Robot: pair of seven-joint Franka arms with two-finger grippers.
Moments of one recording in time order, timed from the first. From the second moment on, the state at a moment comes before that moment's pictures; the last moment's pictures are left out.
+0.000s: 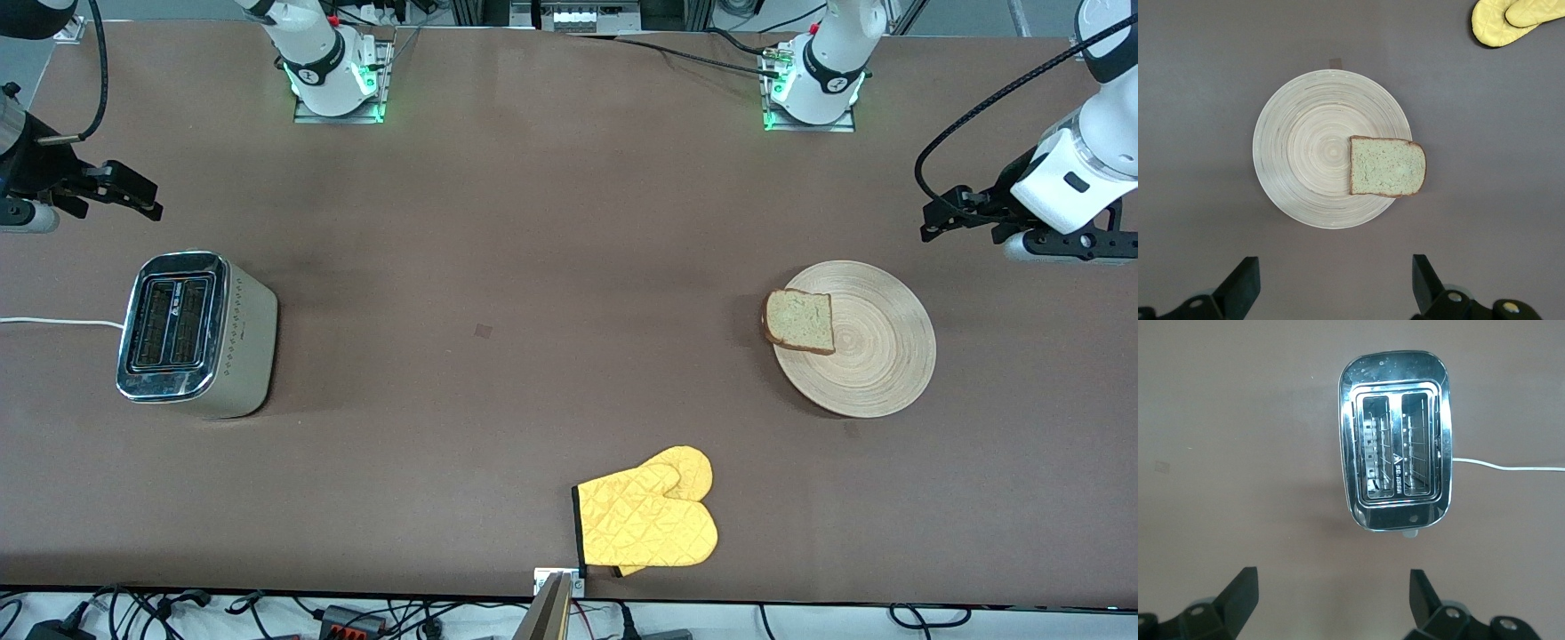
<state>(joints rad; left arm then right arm) 0.15 -0.05 -0.16 -1.81 -0.05 1.71 -0.01 -0.07 -0.08 0.03 -1.79 -0.02 1.68 -0.02</state>
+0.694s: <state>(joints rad) 0.20 -0.02 -0.15 -1.80 -0.11 1.70 -0.02 -0.07 -0.09 0.03 -1.80 -0.02 1.68 -0.02</state>
